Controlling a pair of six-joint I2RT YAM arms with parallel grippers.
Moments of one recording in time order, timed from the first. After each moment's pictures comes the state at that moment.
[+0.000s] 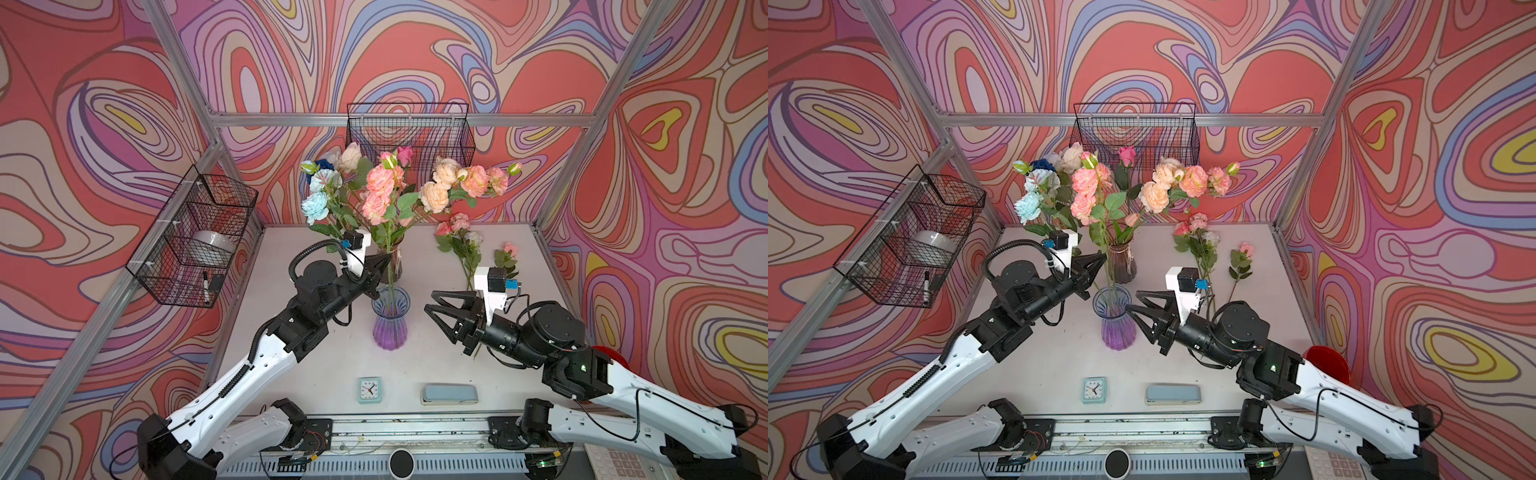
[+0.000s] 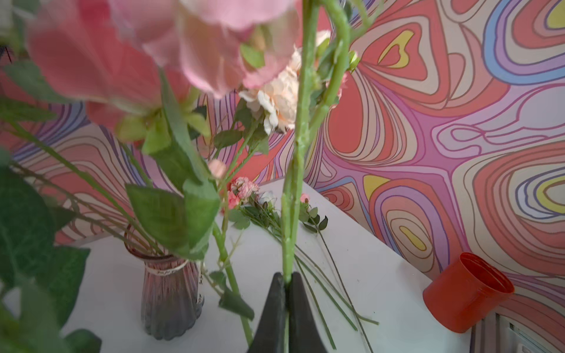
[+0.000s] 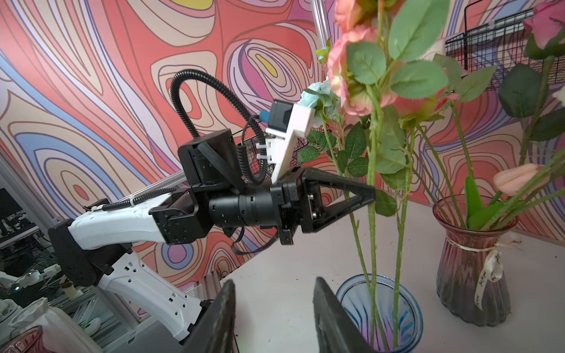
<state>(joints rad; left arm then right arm) -0.64 1.04 0.93 0.05 0.12 -0.25 1.09 0.80 0.95 -0.05 0.01 0.33</state>
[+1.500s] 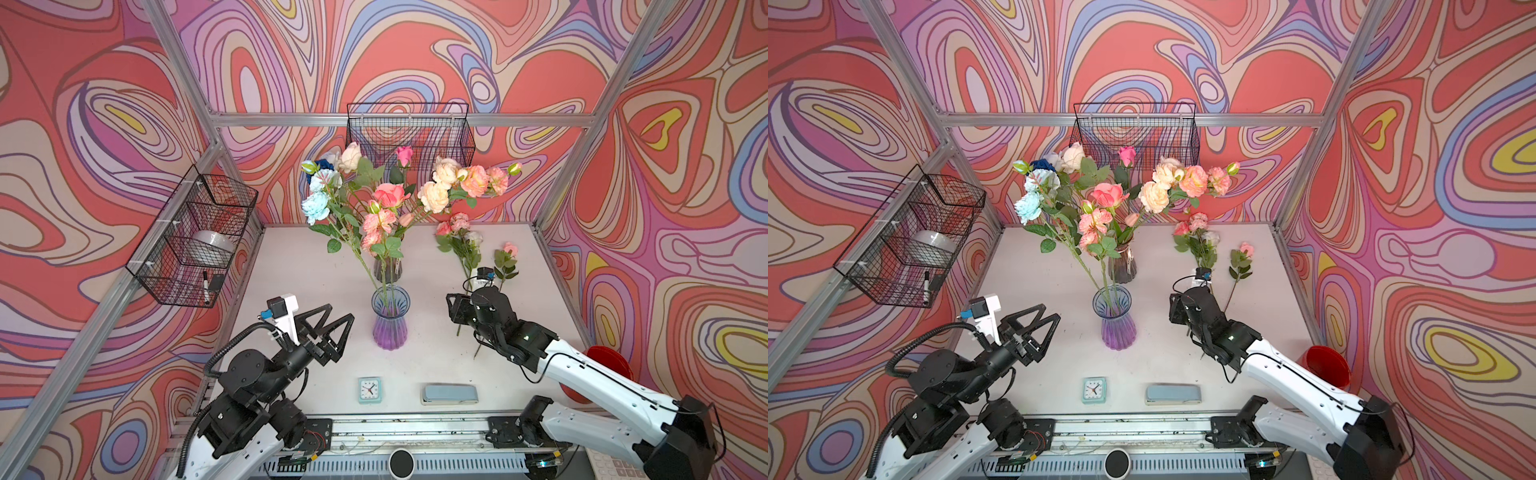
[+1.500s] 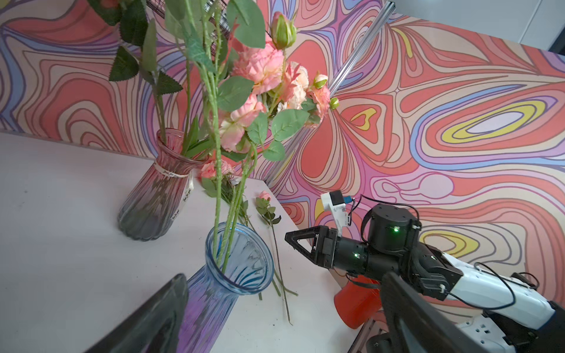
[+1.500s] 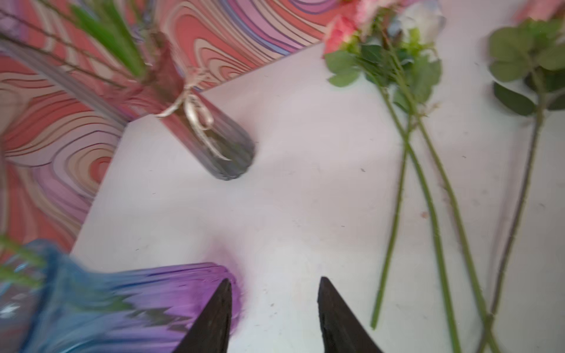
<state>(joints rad) -0.66 0.24 0.60 -0.27 0.03 -0.66 0.63 1.07 0.74 -0.30 0.27 0.71</state>
